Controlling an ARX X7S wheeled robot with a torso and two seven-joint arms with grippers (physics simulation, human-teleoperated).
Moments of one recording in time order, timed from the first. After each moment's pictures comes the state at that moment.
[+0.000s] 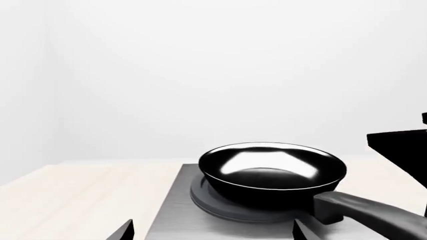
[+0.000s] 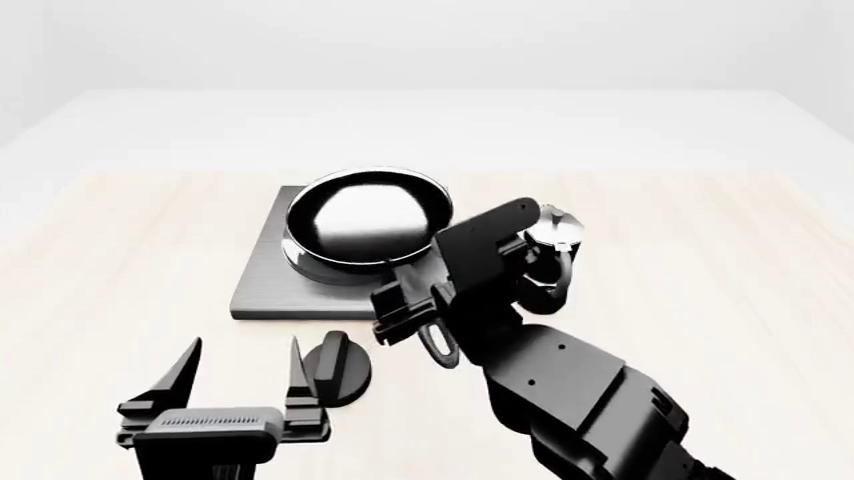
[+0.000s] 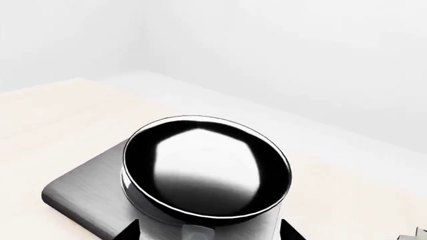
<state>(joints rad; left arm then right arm) 0.07 -0.39 0.30 0.29 -0.24 0.07 -0.43 0.77 0.28 -0.73 -0.12 0.65 0.65 0.37</state>
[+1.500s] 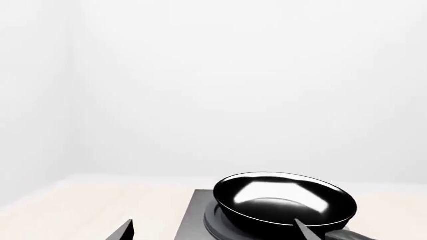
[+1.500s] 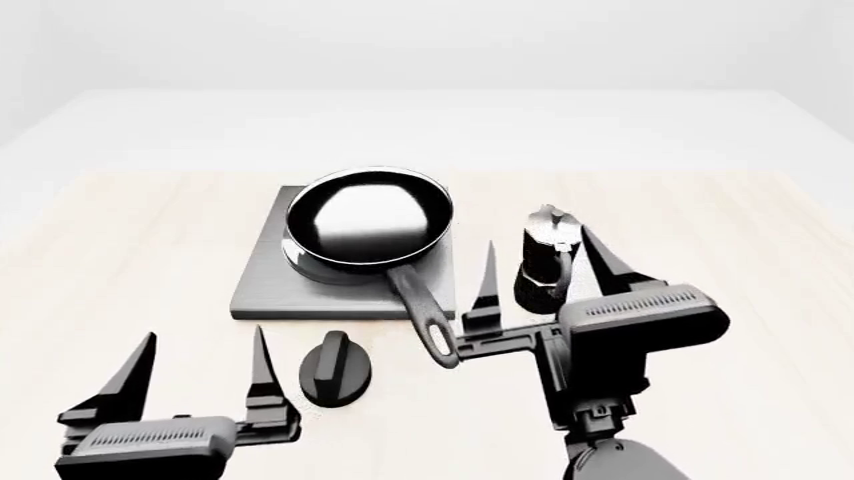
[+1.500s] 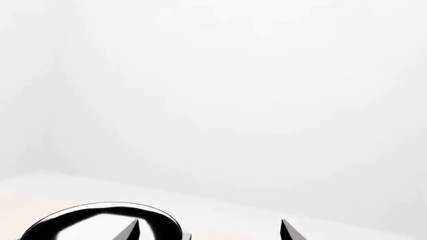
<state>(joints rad) 0.15 -0.46 0.24 0.45 -0.28 0.08 -0.48 0.40 0.51 -0.65 -0.49 0.36 0.26 0.63</state>
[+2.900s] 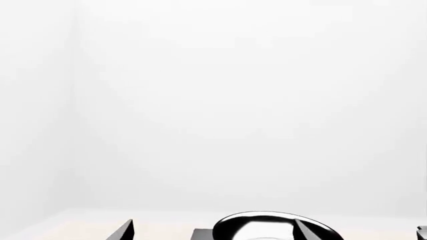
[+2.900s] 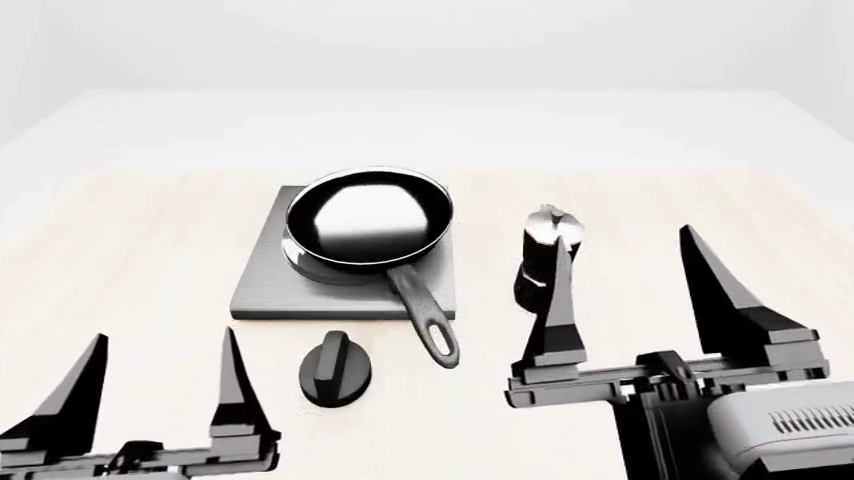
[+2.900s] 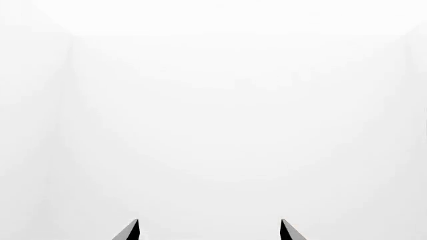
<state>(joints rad) 0.28 -0.52 0.21 0.65 -0.23 0.14 -0.53 0.21 0.69 -0.54 -0.87 0.36 0.18 0.76</state>
